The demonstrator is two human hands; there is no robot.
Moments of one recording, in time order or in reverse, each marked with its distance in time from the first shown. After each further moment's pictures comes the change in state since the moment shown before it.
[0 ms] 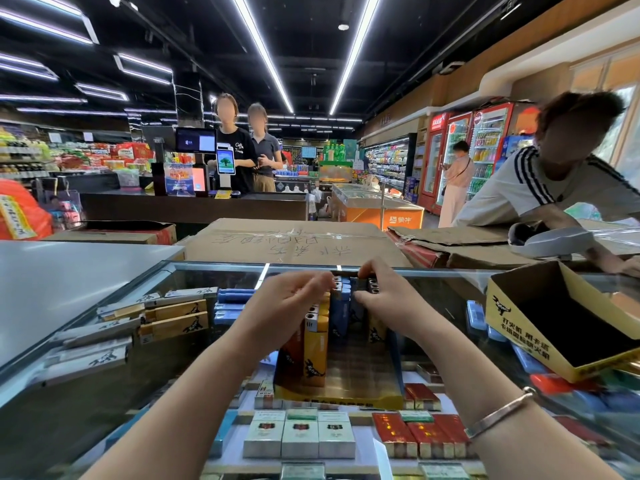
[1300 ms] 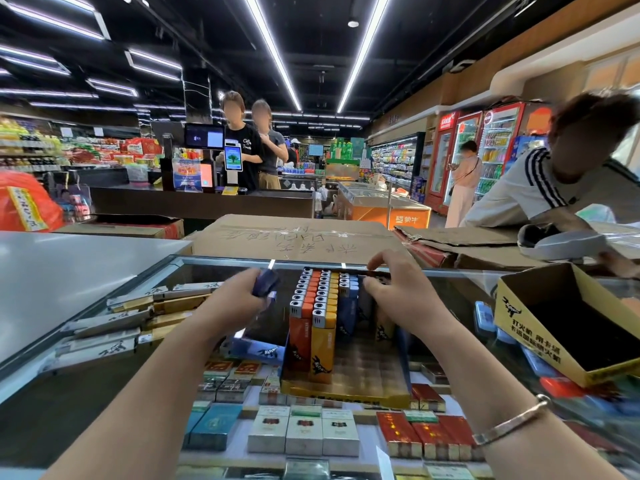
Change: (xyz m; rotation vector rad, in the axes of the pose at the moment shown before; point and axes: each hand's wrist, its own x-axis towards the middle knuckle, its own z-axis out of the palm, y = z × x) left_hand 0.008 -0.061 -0.039 0.249 0.031 -0.377; right_hand -0.003 -0.007 -0.002 -0.091 0.184 -0.082
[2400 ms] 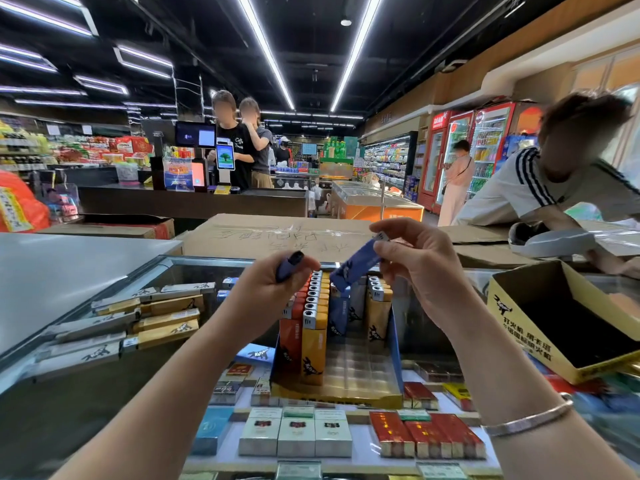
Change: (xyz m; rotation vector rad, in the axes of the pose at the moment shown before) left_hand -0.025 0.053 0.012 -0.430 0.047 0.397; right_hand -0.002 -0.010 -0.039 0.915 0.002 0.002
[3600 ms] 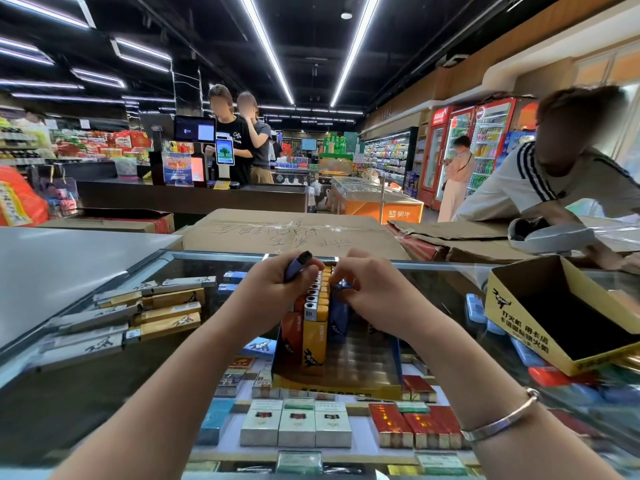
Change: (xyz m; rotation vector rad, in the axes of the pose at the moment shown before) left_hand -0.003 0.001 0.003 0.071 -0.059 -0.023; right_hand -0.008 0.018 0.034 -0.927 -0.321 -0.159
